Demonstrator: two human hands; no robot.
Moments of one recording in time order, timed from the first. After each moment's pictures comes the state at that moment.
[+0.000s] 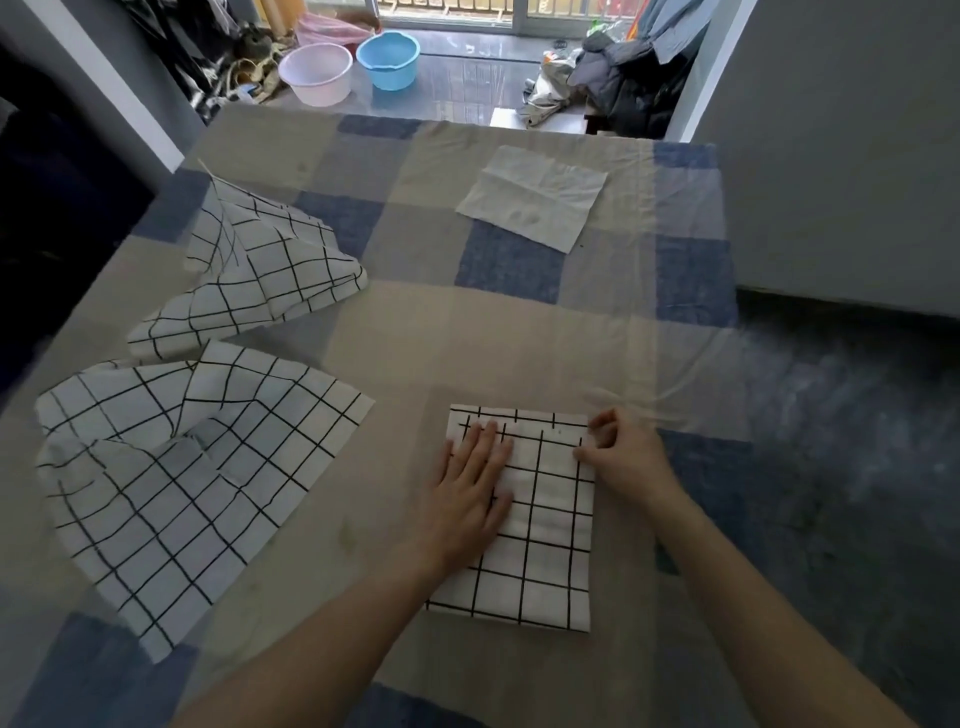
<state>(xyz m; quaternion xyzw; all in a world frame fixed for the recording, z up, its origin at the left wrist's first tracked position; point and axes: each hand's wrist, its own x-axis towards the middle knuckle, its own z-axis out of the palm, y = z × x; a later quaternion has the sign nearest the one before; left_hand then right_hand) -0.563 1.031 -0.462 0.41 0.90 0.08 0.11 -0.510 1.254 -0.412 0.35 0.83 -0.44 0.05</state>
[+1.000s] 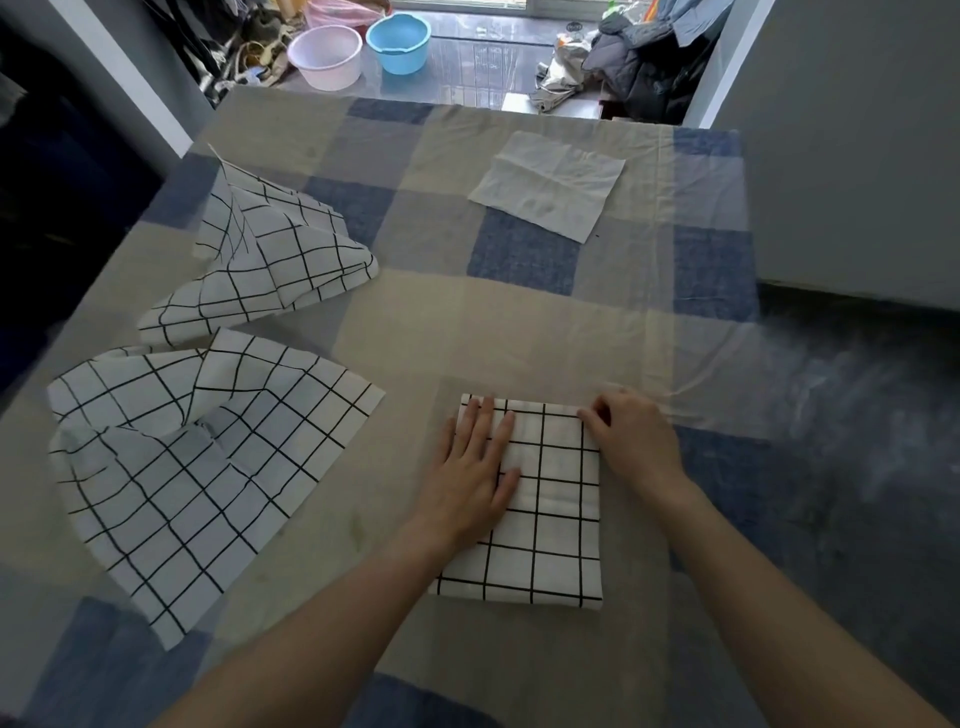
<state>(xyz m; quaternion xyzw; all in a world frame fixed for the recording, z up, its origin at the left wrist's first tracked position) -0.580 1.039 -0.460 0.38 0.92 0.04 0.09 -0.531 1.253 -0.420 0.26 0.93 -0.24 0.00</state>
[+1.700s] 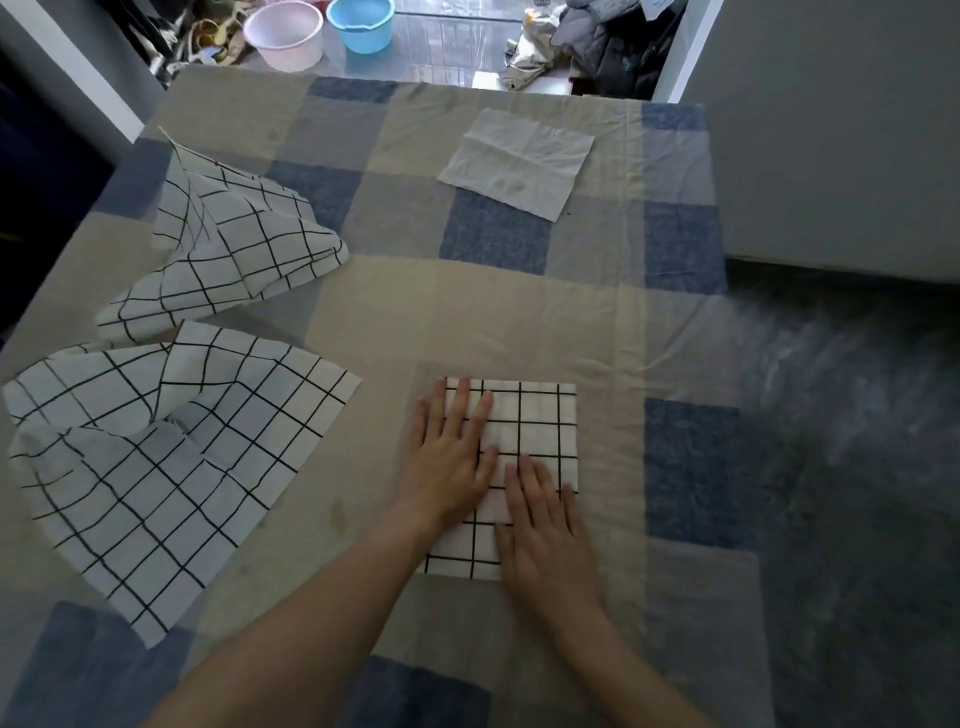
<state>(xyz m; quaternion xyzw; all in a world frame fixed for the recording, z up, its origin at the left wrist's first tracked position) -0.579 1.043 -0.461 0.36 0.93 0.04 0.08 -0.426 1.126 -0.455 0.17 0.97 -0.15 0.05</state>
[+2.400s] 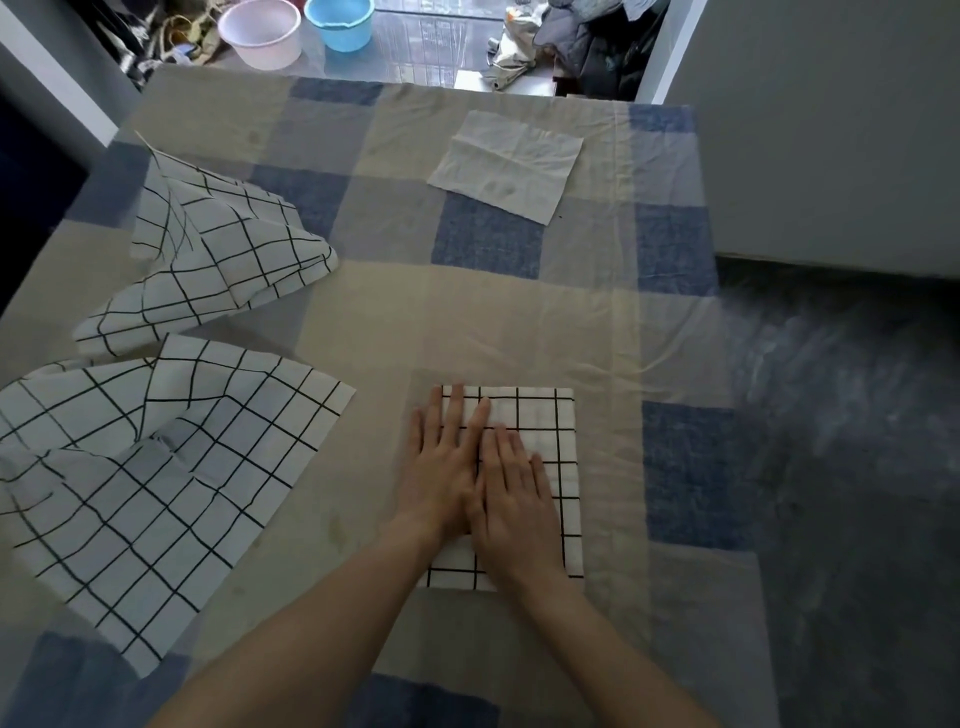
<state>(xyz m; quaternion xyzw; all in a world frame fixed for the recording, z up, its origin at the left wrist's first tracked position) -0.581 1.038 -0.469 0.37 0.92 0.03 0.08 -0.479 1.115 -0.453 0.19 0.96 -0.22 0.02</state>
